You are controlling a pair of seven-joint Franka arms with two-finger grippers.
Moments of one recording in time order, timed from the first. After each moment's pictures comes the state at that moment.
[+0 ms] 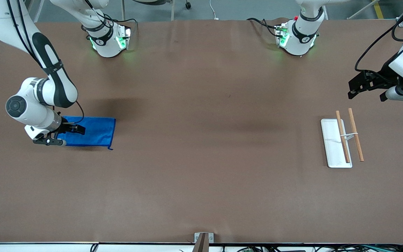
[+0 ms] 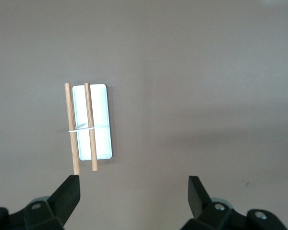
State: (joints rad) left arm 0.09 -0.03 -0.17 -1.63 -0.03 1.67 0.00; right arm -0.09 0.38 -0.06 -2.23 -0.02 2.55 -0.06
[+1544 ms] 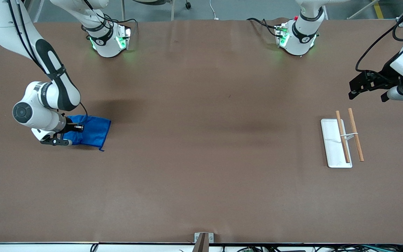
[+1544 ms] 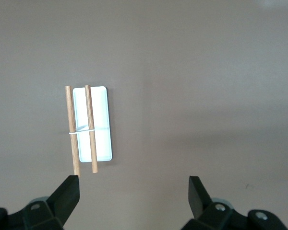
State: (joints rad) left arm 0.09 -0.03 -0.17 -1.62 -0.03 1.67 0.00; right arm -0.09 0.41 -0.06 -2.18 -0.02 2.39 -0.06
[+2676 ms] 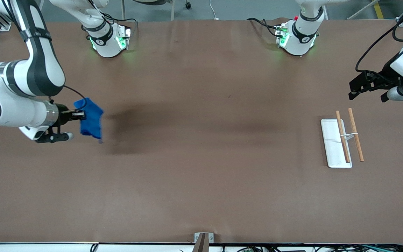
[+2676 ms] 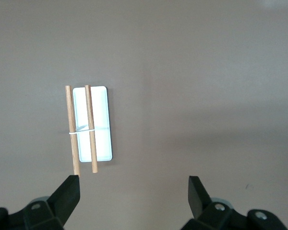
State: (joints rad) left arm 0.09 -0.03 -0.17 -1.62 -0.03 1.67 0.00; right arm -0.05 0.21 0.13 -1.85 0.20 1.74 -0.07
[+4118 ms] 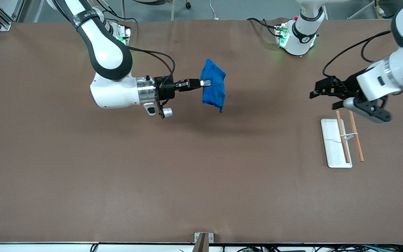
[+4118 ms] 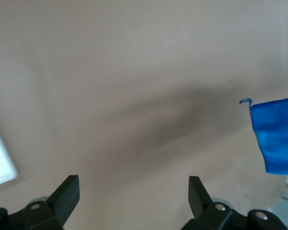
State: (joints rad) left arm 0.08 0.06 -0.18 -1.74 -0.47 1.66 0.25; right arm 0.27 0.29 0.34 -1.87 1.64 2.01 -0.10
